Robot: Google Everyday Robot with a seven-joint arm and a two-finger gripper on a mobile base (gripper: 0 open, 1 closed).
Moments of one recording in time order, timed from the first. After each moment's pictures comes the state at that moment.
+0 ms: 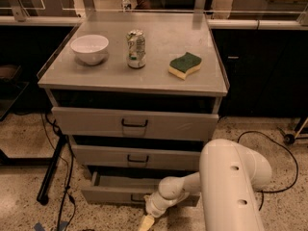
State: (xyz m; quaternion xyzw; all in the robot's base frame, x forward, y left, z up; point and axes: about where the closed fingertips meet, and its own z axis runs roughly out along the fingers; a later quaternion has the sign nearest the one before) arm 0.459 0.047 0.186 -0.59 0.76 0.27 0.12
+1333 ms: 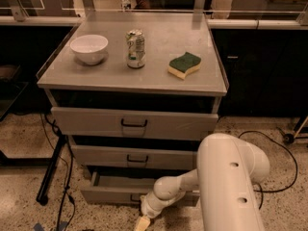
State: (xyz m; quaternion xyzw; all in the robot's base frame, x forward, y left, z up) arm 0.445 0.069 0.211 -0.60 0.74 0.27 0.13
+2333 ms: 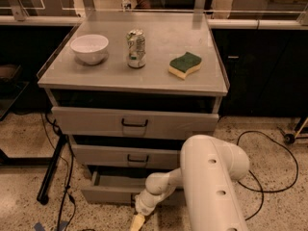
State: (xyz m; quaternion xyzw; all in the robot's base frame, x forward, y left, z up) arm 0.456 0.090 0.180 -0.62 0.72 0.28 0.08
